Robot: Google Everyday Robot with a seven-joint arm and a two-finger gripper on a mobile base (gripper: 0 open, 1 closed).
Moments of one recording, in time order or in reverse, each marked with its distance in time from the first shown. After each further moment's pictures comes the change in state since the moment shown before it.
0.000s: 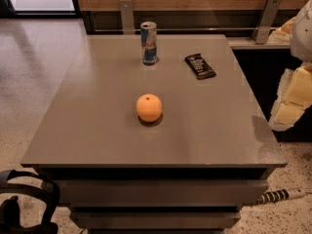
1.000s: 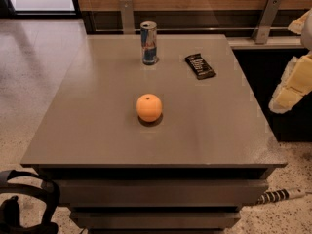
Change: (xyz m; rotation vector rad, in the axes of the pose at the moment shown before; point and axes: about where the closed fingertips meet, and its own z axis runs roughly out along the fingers) arm 0.023 -0.041 0.005 0.099 -0.011 0.152
